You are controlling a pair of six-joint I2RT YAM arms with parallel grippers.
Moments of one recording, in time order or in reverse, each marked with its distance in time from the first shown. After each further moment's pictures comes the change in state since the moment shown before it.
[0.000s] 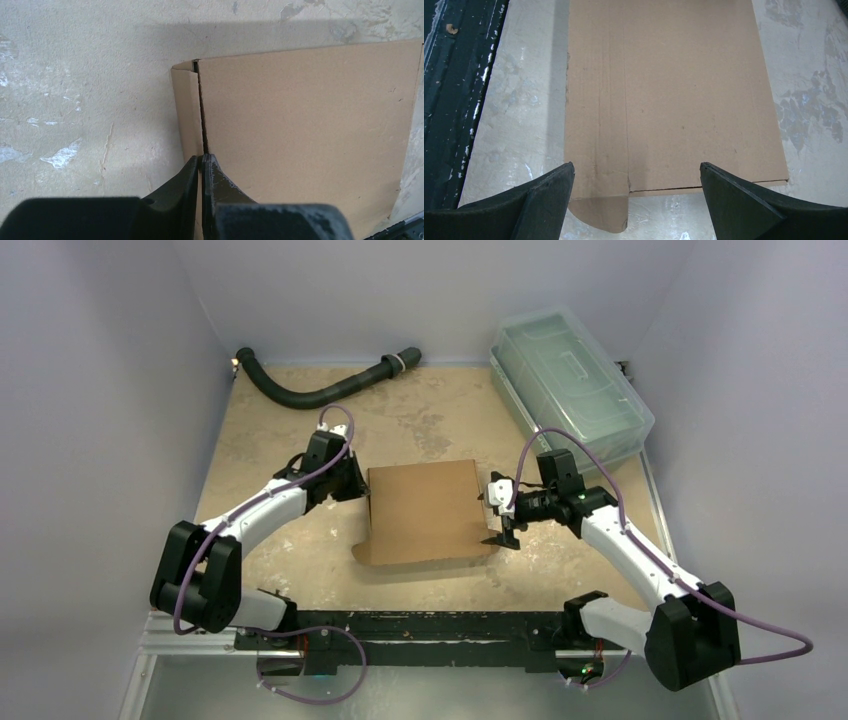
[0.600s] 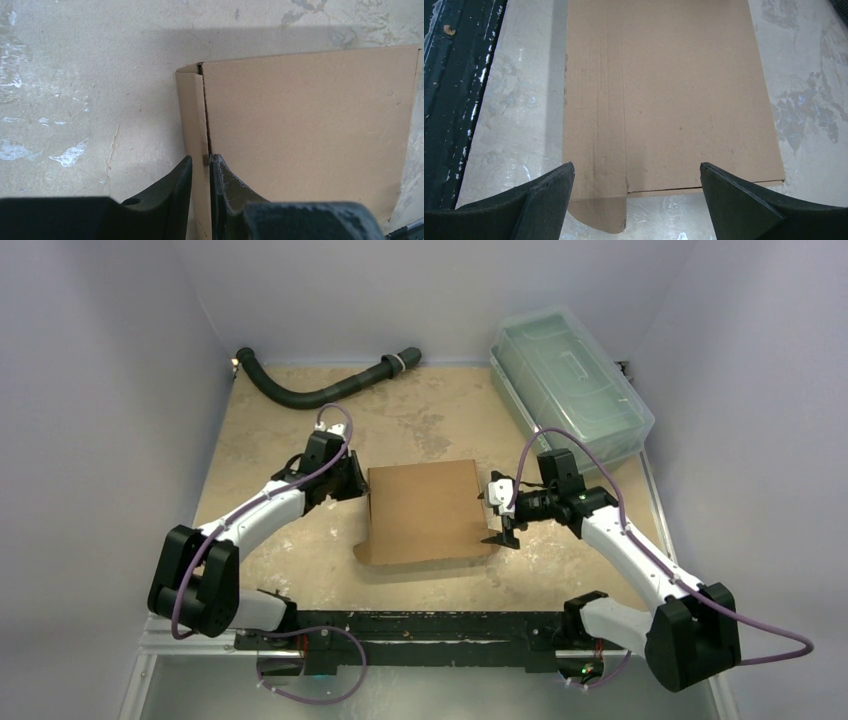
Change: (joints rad) left arm 0.000 -0.022 -0.004 0.001 -0.024 0.000; right arm -0.001 -0.004 0.000 0.009 0.000 0.003
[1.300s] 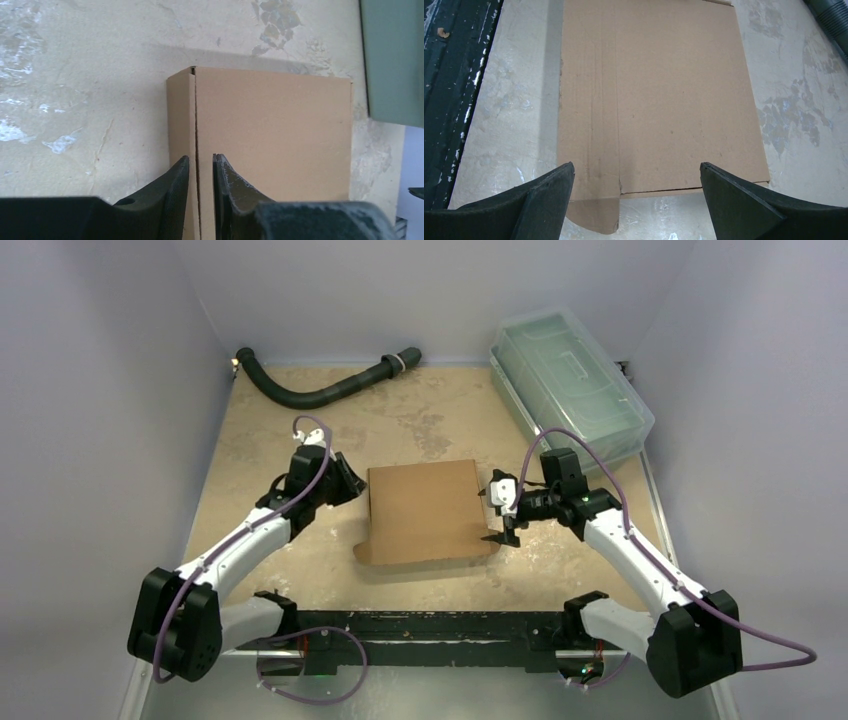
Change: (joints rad) left arm 0.000 -0.214 -0.161 0.148 -0.033 -0.160; right arm -0.003 -0.029 0.000 0.014 -0.006 0.001
